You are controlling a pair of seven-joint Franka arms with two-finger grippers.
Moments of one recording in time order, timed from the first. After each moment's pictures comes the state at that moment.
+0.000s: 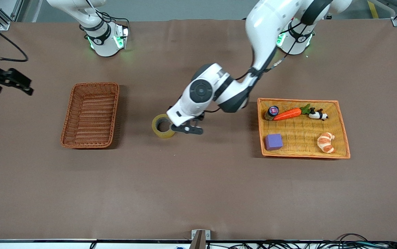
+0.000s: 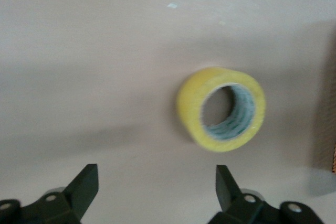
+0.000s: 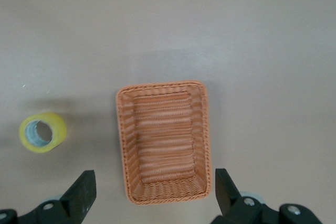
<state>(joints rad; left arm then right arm) -0.69 0.75 -0.12 -1.23 -0.22 2.01 -0.61 0.07 -0.04 -0.02 -1.60 -0.03 1.58 0.08</state>
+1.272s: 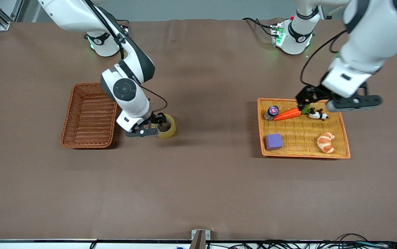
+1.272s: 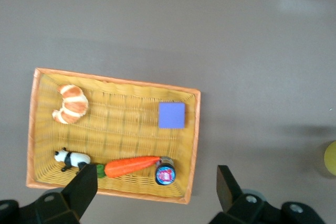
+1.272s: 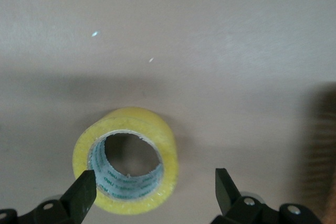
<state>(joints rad) -0.11 -0.02 -0.12 -1.75 -0.05 1.88 -0.31 0.25 0.42 0.31 -1.98 -0.15 2.36 0.54</state>
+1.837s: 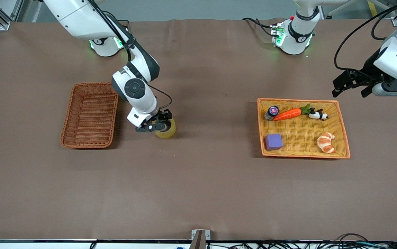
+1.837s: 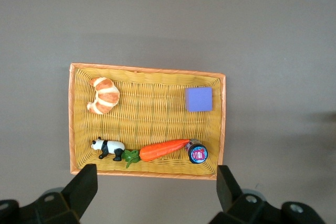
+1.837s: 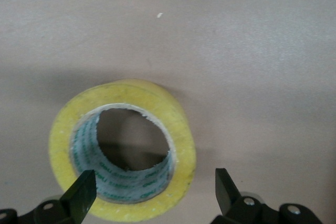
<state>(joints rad) -0.03 -0.10 -0.09 -1.76 -0.08 1.76 -0.12 0.27 0.45 0.30 -2.06 -0.16 2.46 0.57</state>
